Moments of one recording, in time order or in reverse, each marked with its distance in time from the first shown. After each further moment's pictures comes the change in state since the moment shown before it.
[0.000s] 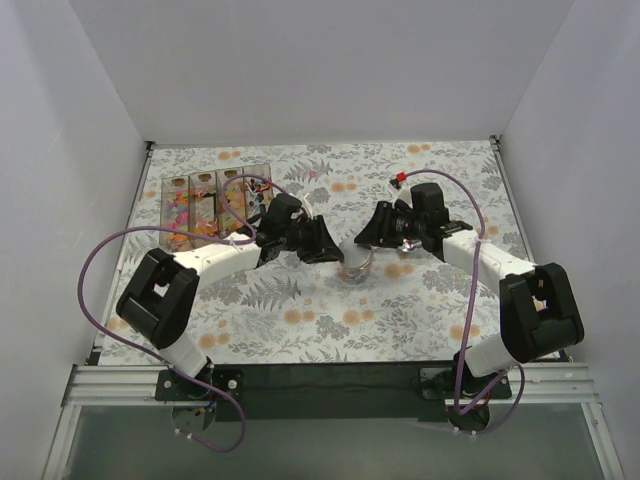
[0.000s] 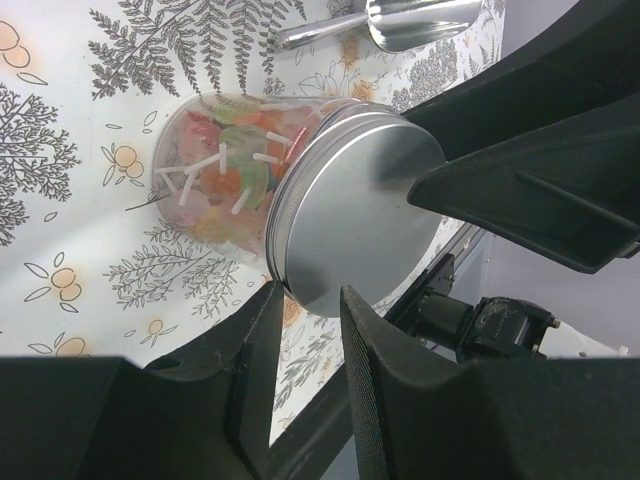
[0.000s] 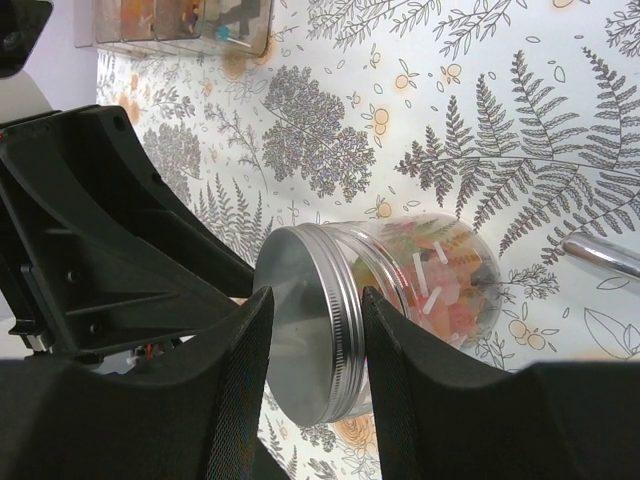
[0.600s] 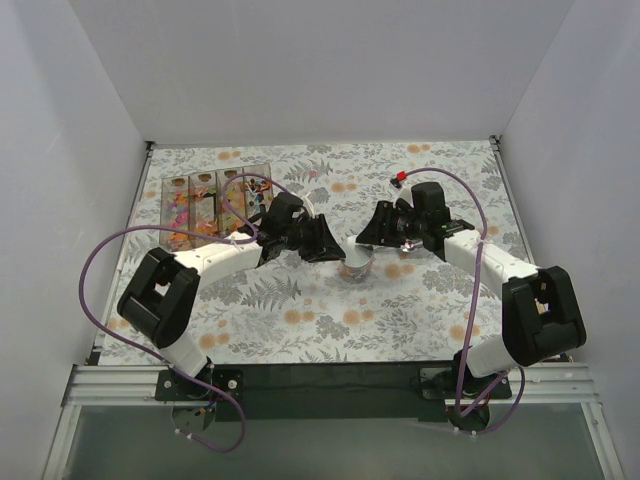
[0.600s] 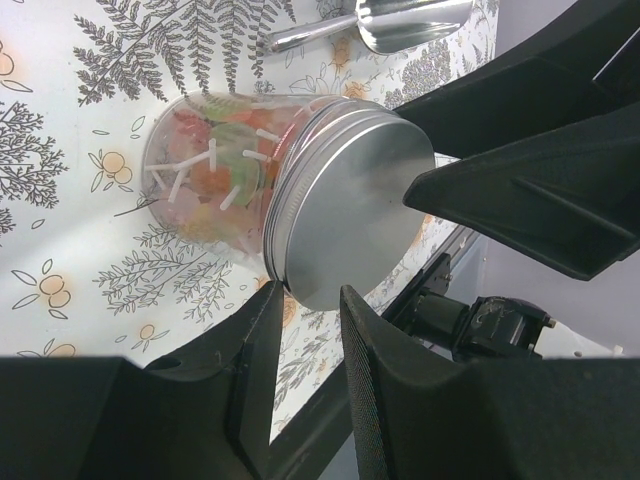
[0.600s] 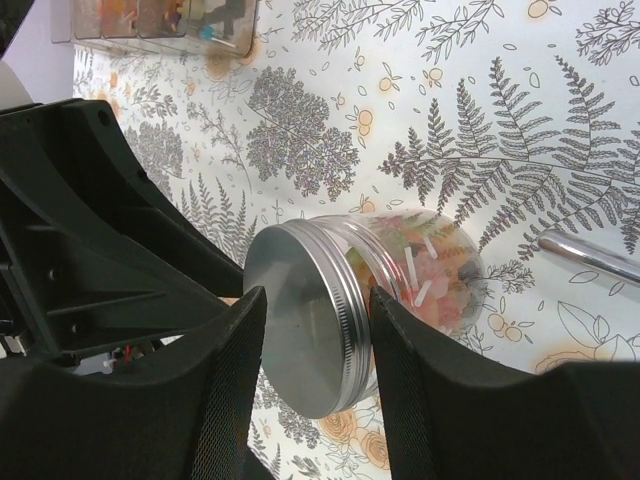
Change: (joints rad) left arm -0.006 0.008 0.016 0.000 0.003 -0.003; right arm 0.000 -0.018 0.015 -0.047 0.033 -0.051
